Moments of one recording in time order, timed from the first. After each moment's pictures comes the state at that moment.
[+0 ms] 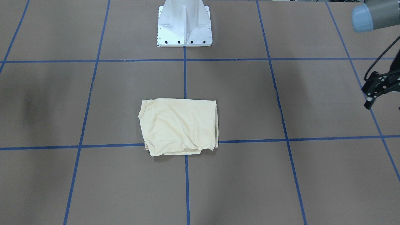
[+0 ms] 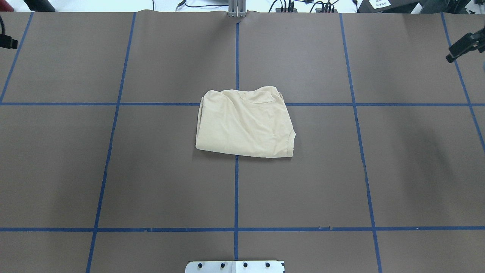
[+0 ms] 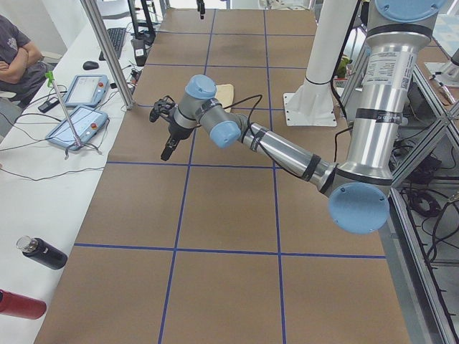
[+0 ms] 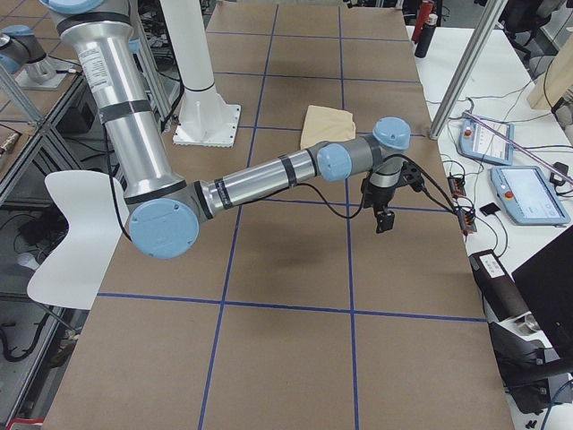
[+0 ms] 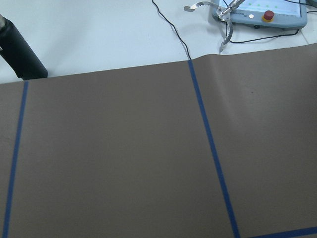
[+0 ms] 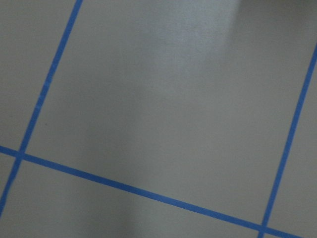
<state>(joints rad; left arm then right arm) -1.31 -1.68 -1.88 -1.95 -2.06 -0.39 1.37 -1.29 1.62 -1.62 2.25 0.03</state>
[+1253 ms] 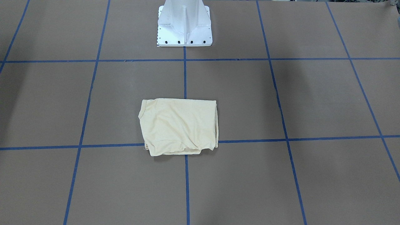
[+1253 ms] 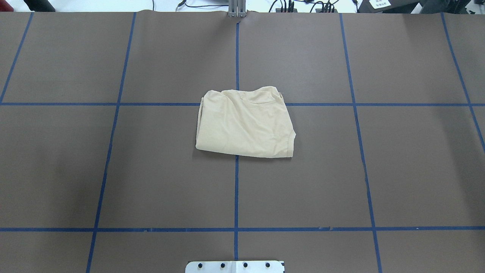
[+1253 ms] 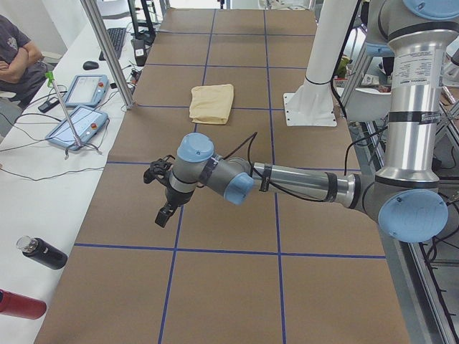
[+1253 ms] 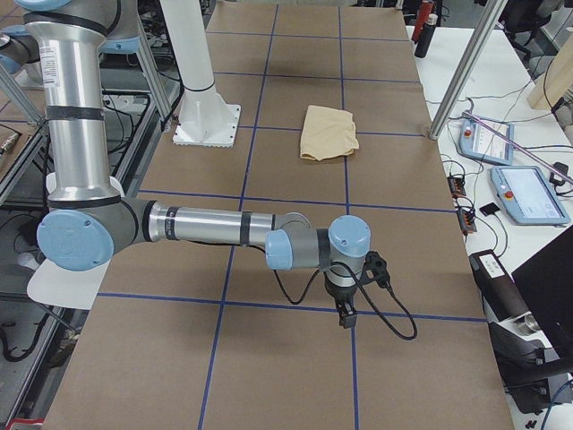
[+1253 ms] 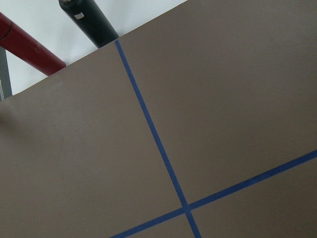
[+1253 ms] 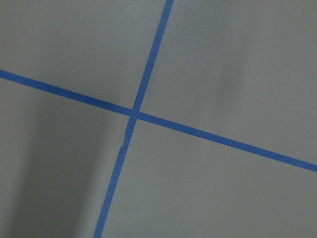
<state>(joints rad) -1.49 -1.56 -1.72 -1.86 -2.13 0.01 1.55 -1.53 1.50 -1.48 2.24 -0.21</state>
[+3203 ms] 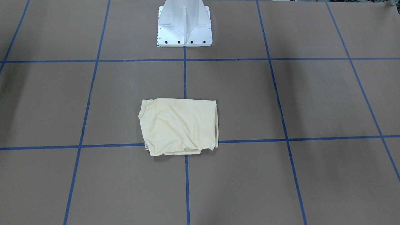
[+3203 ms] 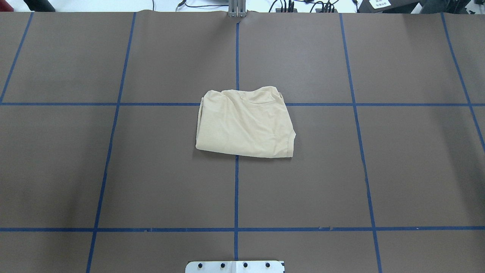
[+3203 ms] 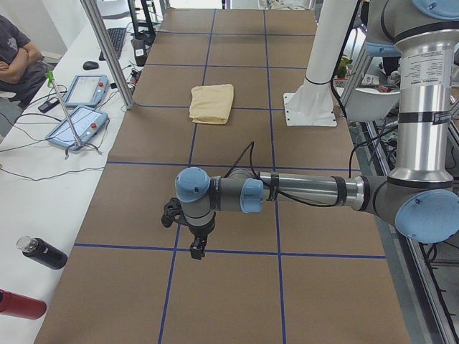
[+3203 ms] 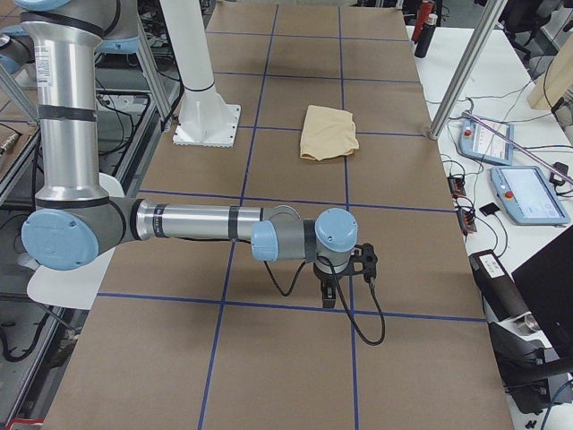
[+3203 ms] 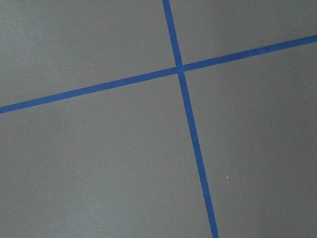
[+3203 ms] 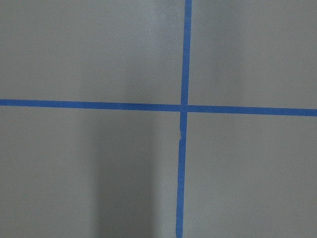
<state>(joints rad) -1.55 -1.52 -1.67 -1.53 -2.31 0.19 1.55 -1.61 1.62 -1.49 2.40 0.06</state>
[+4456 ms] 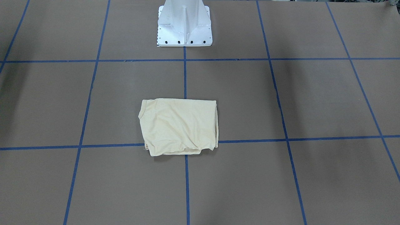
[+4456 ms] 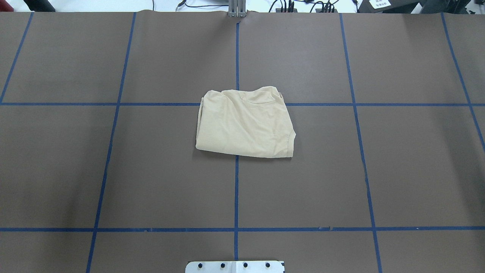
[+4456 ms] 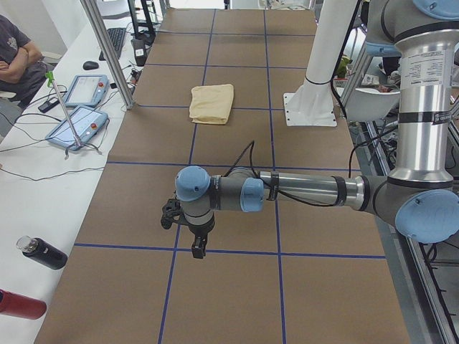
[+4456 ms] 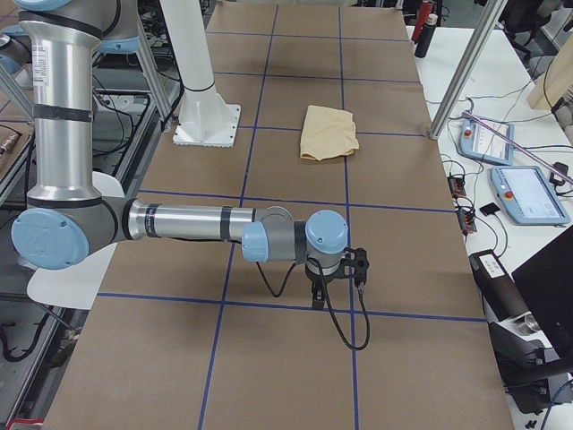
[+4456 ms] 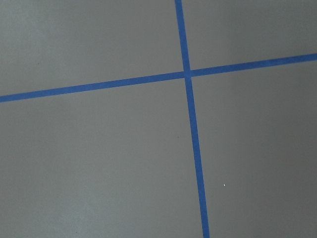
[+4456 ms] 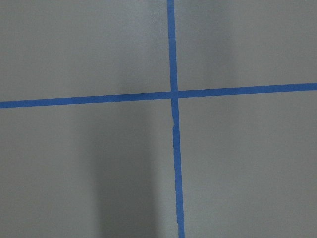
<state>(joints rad) -1.55 -1.52 -1.68 -1.53 -2.31 0.03 1.55 -1.63 1.63 -1.49 2.40 0.13</state>
